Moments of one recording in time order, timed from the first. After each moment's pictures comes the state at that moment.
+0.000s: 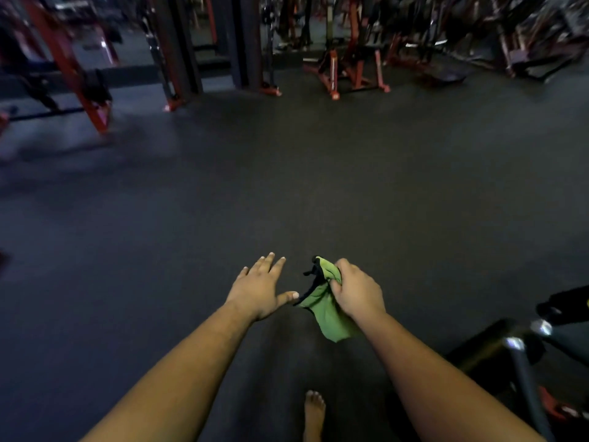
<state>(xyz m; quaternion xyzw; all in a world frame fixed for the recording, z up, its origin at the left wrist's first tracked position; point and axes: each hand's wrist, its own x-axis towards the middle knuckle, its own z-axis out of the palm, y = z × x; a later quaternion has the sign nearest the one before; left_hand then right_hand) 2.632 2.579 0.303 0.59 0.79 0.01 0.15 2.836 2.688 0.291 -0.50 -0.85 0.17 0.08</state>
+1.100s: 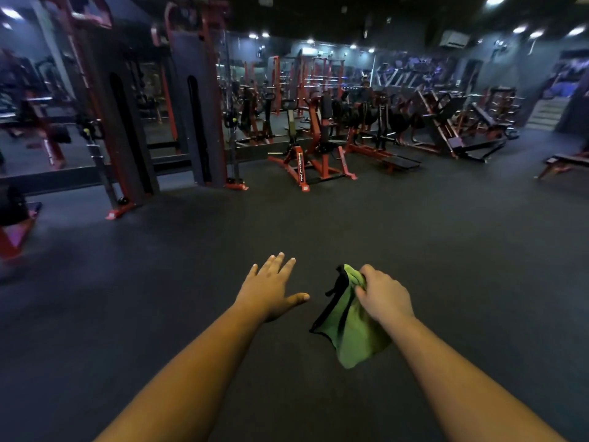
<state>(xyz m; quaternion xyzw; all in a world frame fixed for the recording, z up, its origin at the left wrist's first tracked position) 2.223 3.310 0.431 0.68 0.73 0.06 0.04 2.468 3.388 0.432 -0.57 -0.81 0.05 0.14</state>
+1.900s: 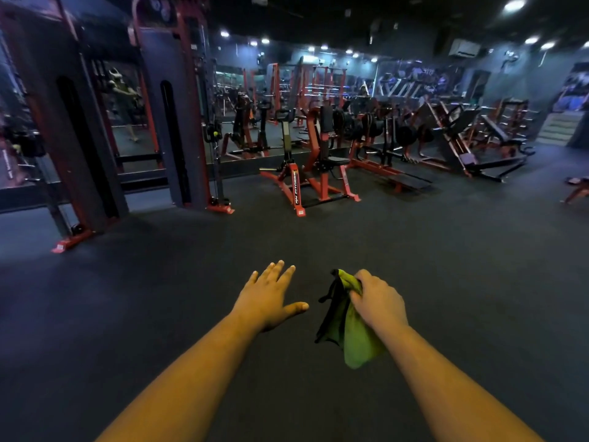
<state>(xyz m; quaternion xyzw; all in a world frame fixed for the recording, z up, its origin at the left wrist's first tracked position) 2.088 3.915 0.422 0.68 0.73 0.05 0.04 2.325 3.993 0.427 -0.58 -0.80 0.07 0.17</state>
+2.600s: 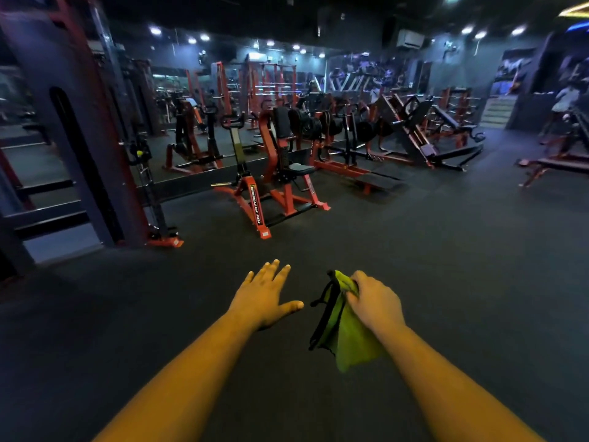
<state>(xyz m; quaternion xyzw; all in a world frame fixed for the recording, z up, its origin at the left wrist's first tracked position) 1.986 4.470 0.419 0.74 0.67 0.03 0.04 2.239 4.507 0.407 -0.62 -0.76 0.06 0.17</state>
